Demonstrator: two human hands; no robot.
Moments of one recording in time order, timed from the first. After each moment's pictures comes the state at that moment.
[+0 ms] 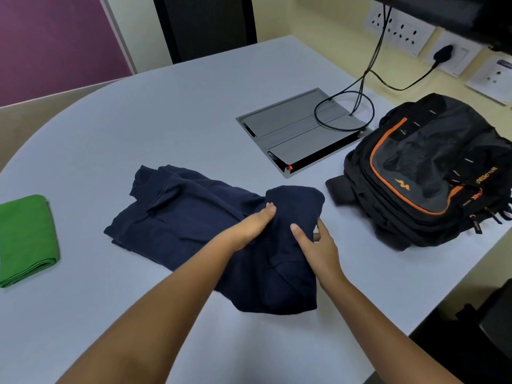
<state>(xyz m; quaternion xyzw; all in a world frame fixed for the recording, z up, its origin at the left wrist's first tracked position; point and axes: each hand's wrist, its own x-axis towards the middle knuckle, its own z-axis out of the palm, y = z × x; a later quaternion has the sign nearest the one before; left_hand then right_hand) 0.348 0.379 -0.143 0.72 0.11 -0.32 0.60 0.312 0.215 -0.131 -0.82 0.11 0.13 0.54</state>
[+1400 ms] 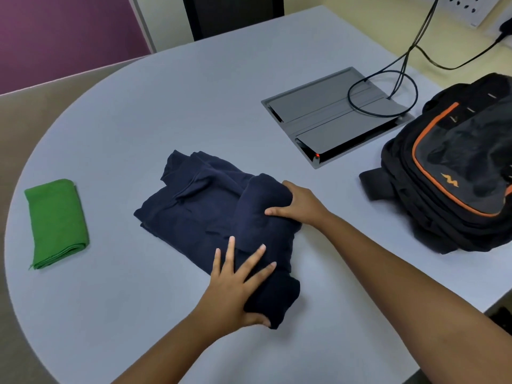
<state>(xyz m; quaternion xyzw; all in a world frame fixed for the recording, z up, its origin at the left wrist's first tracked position) 0.198 0.442 -0.185 0.98 -0.16 -0.01 0.06 0.409 0.291 -0.165 -0.88 -0.17 0.25 0.36</state>
